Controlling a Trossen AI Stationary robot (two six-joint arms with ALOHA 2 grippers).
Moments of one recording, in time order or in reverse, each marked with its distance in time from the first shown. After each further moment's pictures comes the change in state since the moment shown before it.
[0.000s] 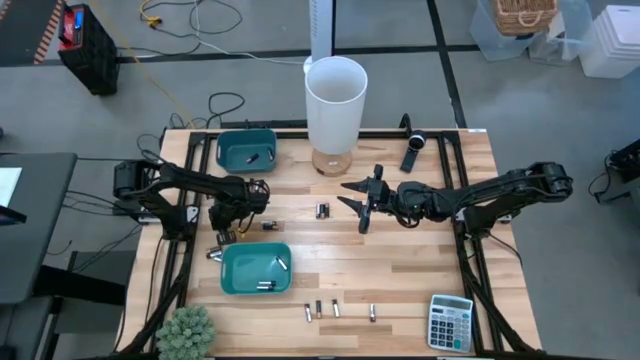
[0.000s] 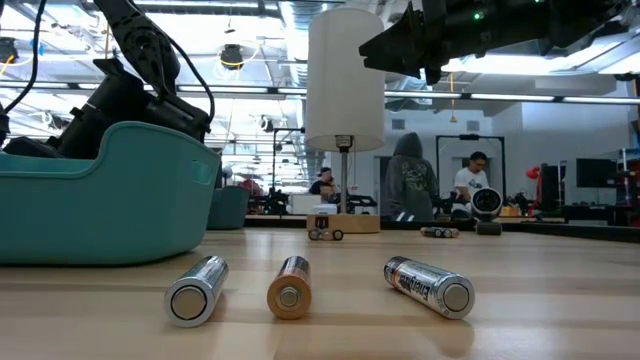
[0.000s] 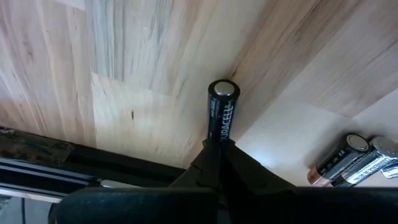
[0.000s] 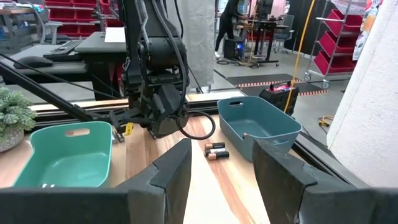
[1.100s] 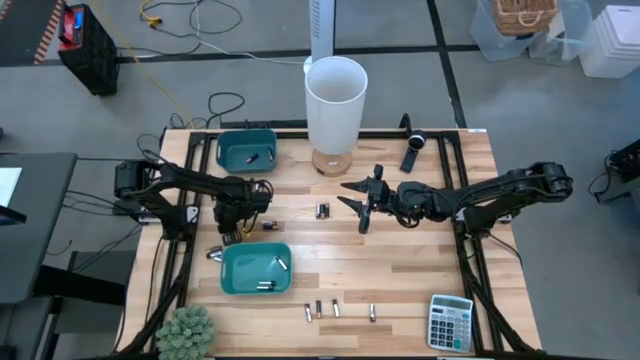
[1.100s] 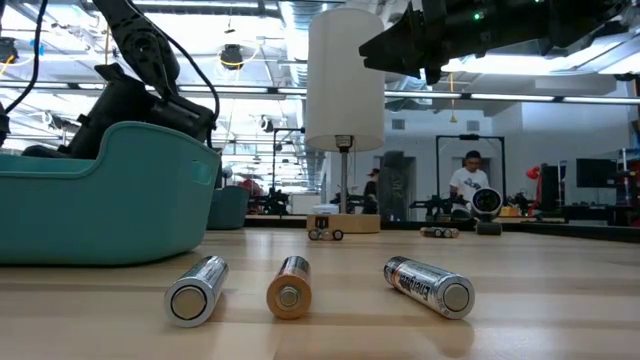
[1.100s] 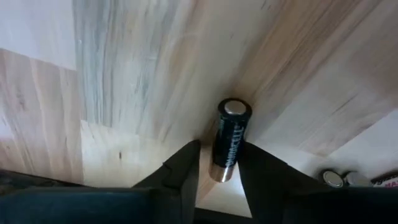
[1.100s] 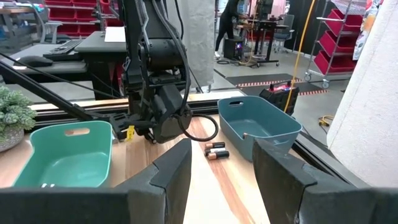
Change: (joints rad) left arm 0.000 0.003 -0.005 0.111 0.023 0.003; right arm 0.000 0.000 0.000 -0.002 0.000 0.000
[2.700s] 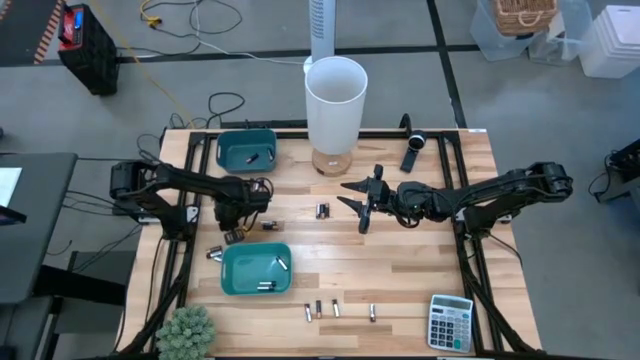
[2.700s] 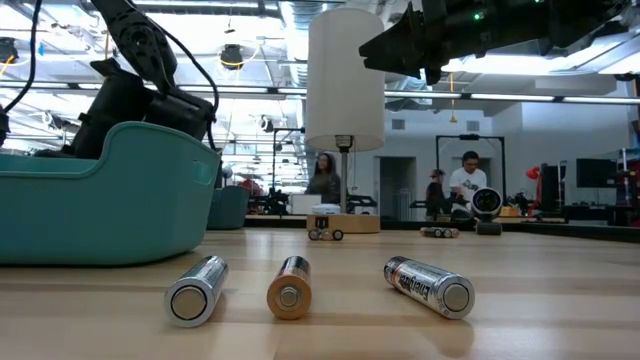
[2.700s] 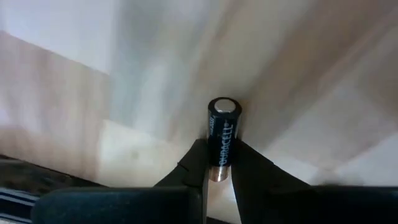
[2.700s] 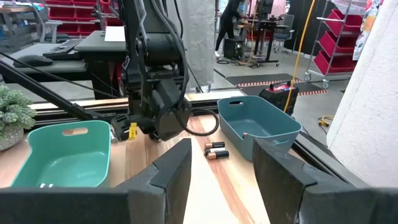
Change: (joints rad) left arm 0.001 -0.044 0.003 0.002 -0.078 -0.068; right arm 0.000 0.000 0.000 -0.001 0.000 -0.003
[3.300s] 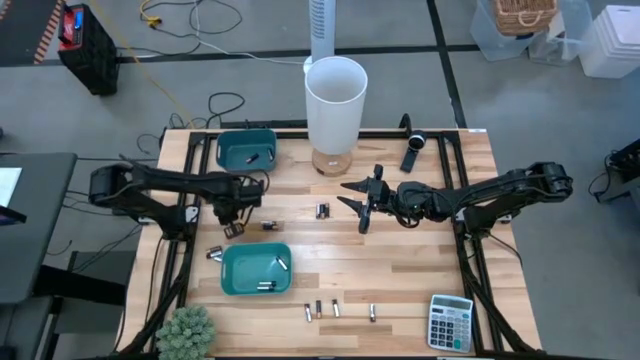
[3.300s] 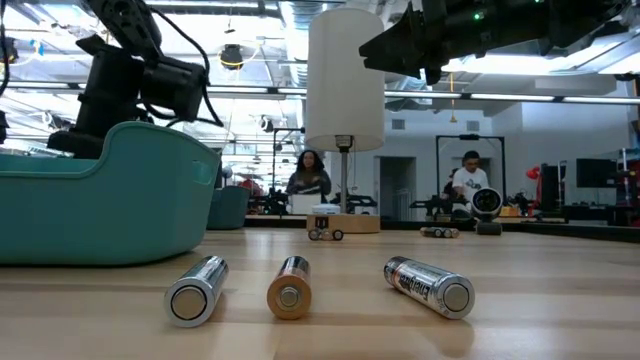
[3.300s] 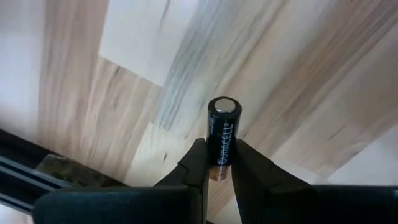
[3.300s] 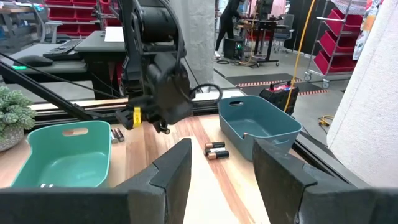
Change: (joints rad) left arm 0.000 -0.181 0.006 -0.054 -0.047 -0.054; right arm 0.000 0.000 0.000 0.000 0.000 0.003
